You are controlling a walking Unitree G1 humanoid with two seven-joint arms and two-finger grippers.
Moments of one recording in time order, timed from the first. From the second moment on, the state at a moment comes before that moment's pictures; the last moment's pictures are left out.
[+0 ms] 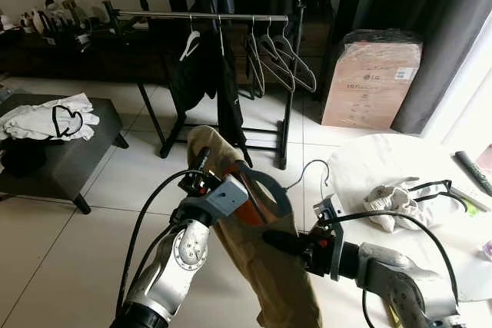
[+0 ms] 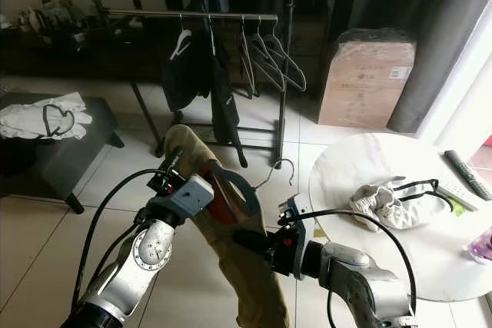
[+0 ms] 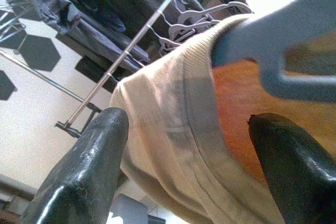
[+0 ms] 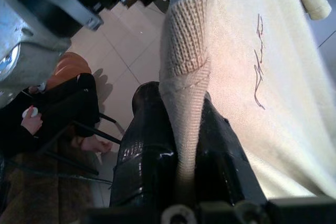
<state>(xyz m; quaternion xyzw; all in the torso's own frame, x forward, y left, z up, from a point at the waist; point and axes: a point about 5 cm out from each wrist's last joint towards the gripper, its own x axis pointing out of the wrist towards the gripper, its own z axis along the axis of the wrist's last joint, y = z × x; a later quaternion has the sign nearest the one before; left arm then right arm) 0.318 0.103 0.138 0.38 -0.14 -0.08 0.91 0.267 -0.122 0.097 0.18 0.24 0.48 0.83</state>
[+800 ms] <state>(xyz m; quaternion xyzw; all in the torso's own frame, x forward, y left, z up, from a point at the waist) 0.326 0.101 0.140 0.37 -0.14 -0.04 0.92 0.257 -0.125 0.100 0.18 0.23 0.49 0.82</state>
